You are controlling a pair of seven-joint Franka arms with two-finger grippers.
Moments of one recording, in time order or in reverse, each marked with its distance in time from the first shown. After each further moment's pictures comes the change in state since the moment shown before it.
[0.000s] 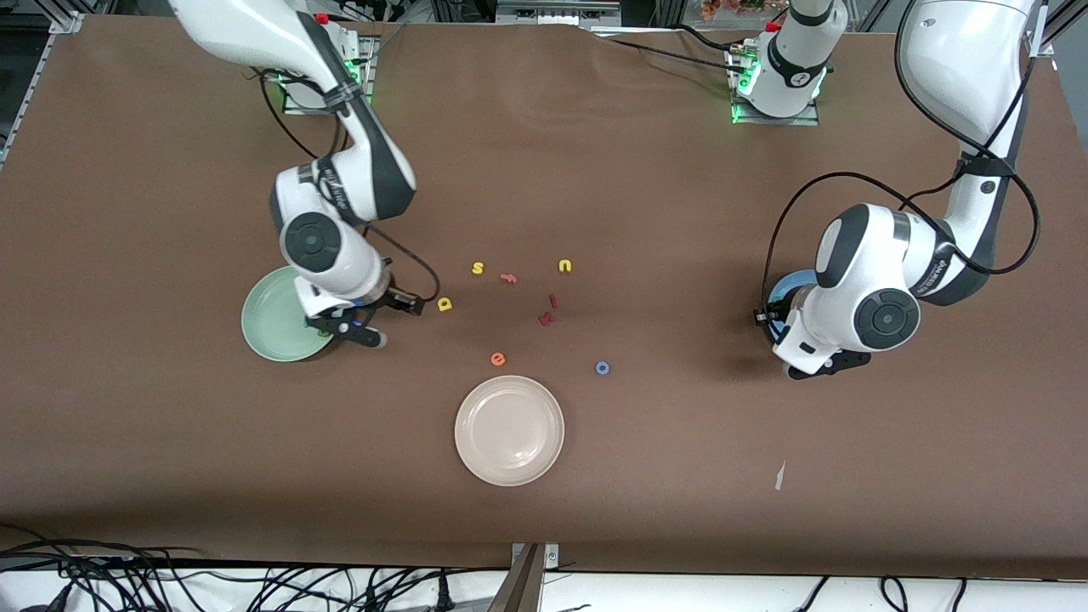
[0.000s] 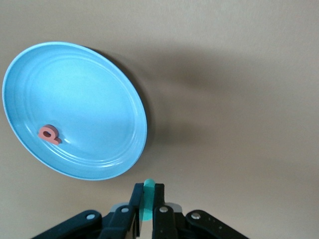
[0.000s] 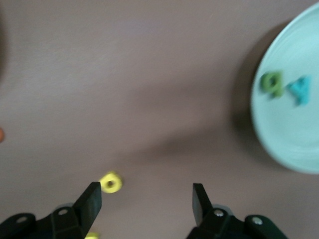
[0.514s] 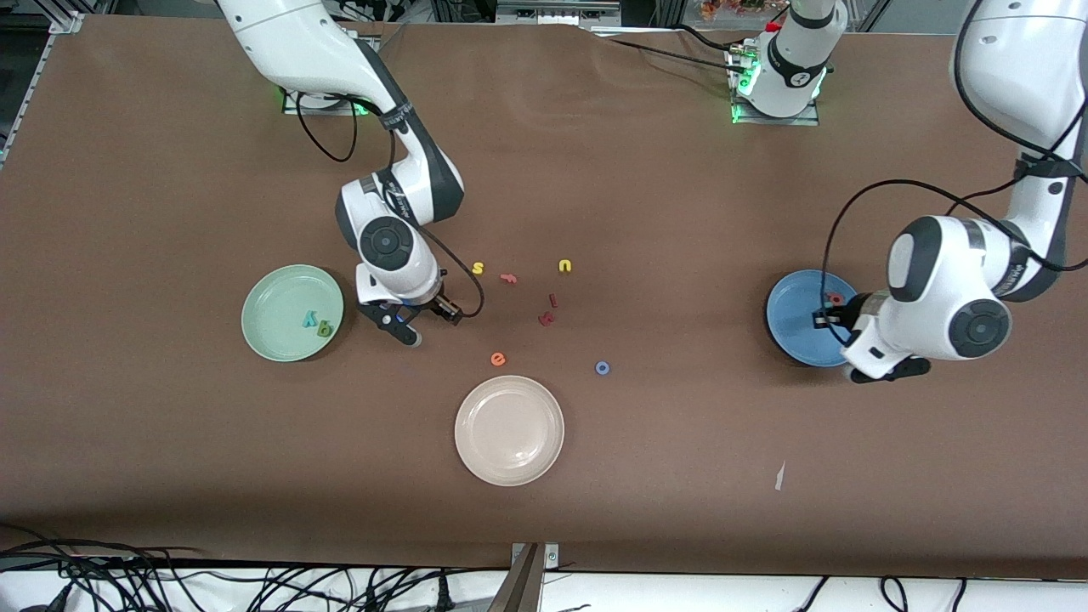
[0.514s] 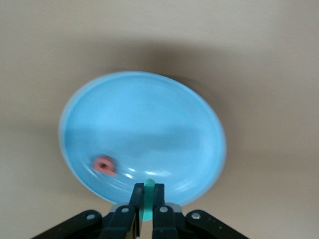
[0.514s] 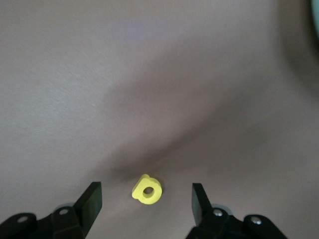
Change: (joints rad) left arm 0.192 0.021 0.005 -0.047 0.040 0.081 0.220; right arm 0.078 0.128 0.001 0.008 0.000 0.134 0.322
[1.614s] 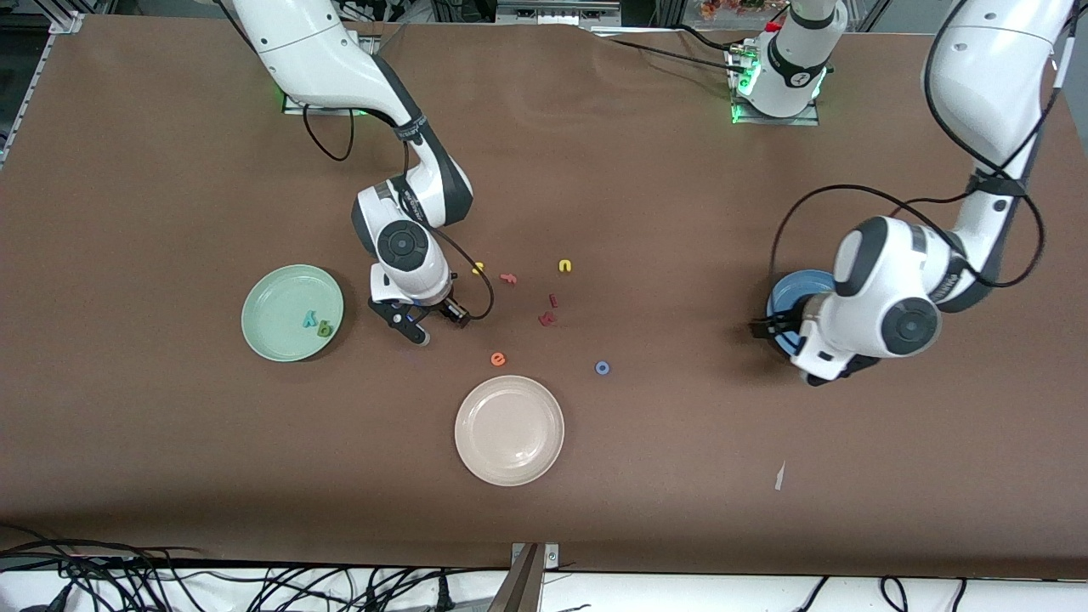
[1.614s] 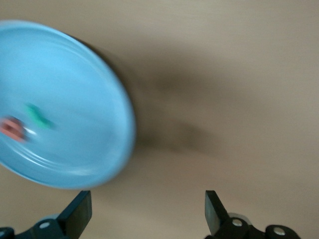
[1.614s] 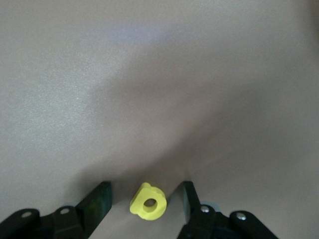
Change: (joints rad) left arm 0.005 0.027 -0.248 0.004 -0.021 0.069 -0.515; right arm 0.015 0.041 -0.002 -0.020 0.000 0.077 0.036
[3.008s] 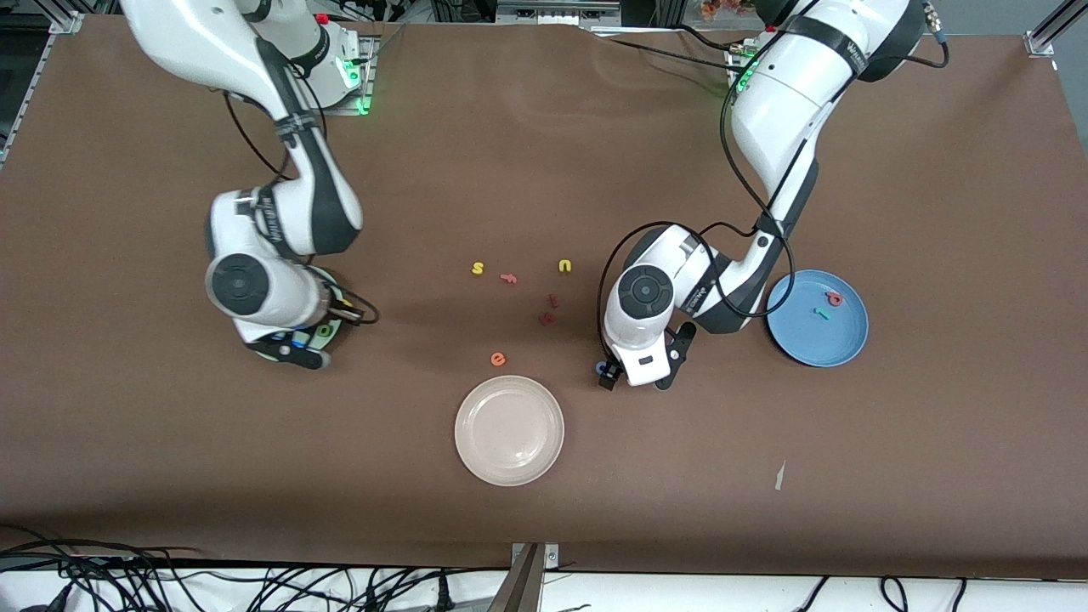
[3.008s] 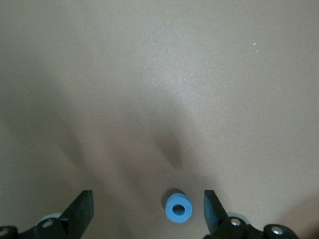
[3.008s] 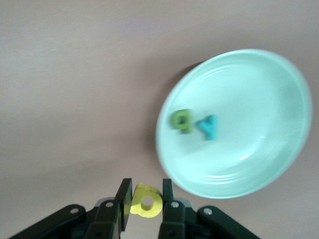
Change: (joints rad) left arm -0.566 0.346 0.220 0.404 0.127 0.241 -1.032; right arm -0.218 -0.172 -0.116 0.080 0.000 -0.428 -0.705
